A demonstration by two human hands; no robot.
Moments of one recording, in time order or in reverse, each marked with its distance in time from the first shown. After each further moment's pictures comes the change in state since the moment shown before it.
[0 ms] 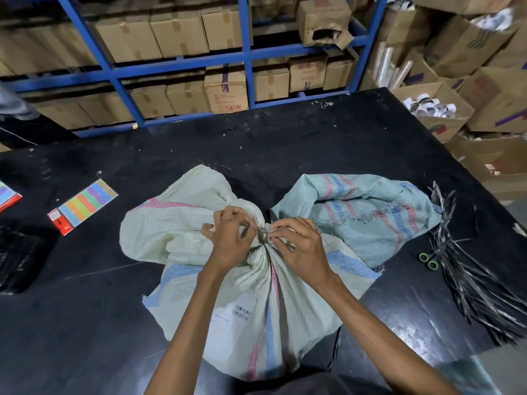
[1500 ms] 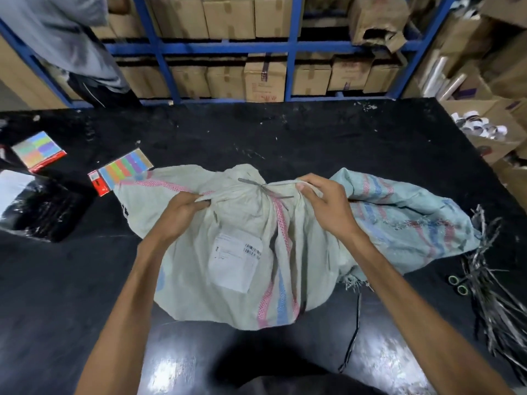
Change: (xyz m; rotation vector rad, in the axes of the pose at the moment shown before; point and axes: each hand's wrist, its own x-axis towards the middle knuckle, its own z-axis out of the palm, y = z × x) left_hand -0.016 -0.092 -0.138 -0.487 -0.010 -0.288; right_hand 0.093 -0.024 0.002 0.344 -0.290 0.343
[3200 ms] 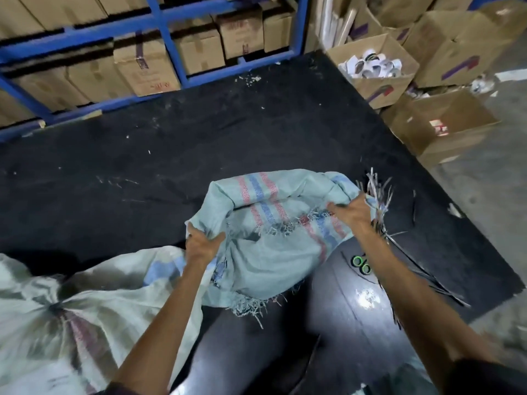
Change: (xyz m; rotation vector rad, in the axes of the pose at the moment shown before) left_hand 0.146 -0.004 0.382 0.434 -0.019 -0.408; right_hand -0.041 0.319 -0.283 -0.212 0.368 1.172
